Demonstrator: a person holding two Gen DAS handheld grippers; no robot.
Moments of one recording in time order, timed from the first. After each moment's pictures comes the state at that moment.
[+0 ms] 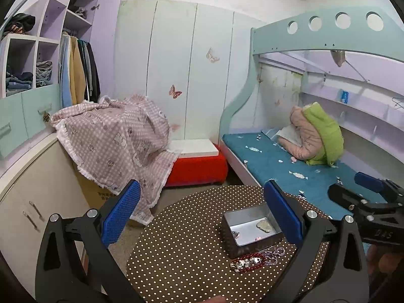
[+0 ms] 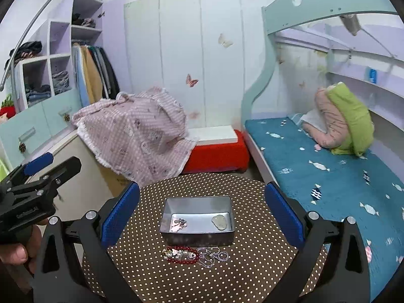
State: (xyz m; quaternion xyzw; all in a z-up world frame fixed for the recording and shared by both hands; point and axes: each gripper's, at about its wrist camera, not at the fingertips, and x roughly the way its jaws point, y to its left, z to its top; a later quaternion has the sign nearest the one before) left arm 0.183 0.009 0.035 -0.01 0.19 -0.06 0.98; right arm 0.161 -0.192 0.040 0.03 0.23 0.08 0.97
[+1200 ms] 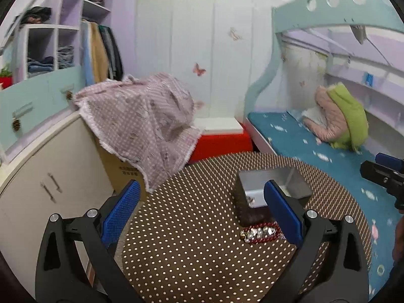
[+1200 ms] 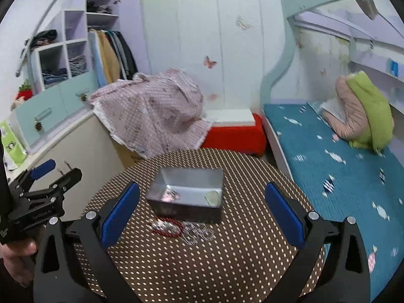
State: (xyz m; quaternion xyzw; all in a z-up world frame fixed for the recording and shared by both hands) left arm 0.171 -0.023 -0.036 0.00 0.25 0.02 0.97; right arm 0.167 -0.244 -0.013 0.02 0.29 0.15 0.94
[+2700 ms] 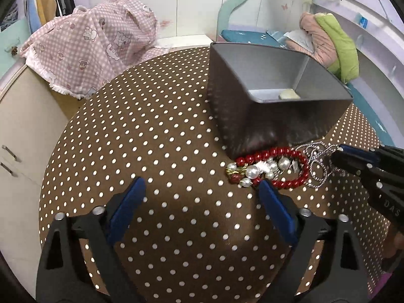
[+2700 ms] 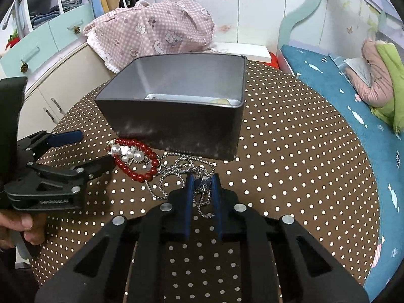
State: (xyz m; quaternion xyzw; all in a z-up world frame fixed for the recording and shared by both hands) left arm 0.273 -0.050 -0.190 0.01 0.46 -0.07 0.89; right arm 0.226 -0.223 -0.141 -0.04 0.44 0.19 0.88
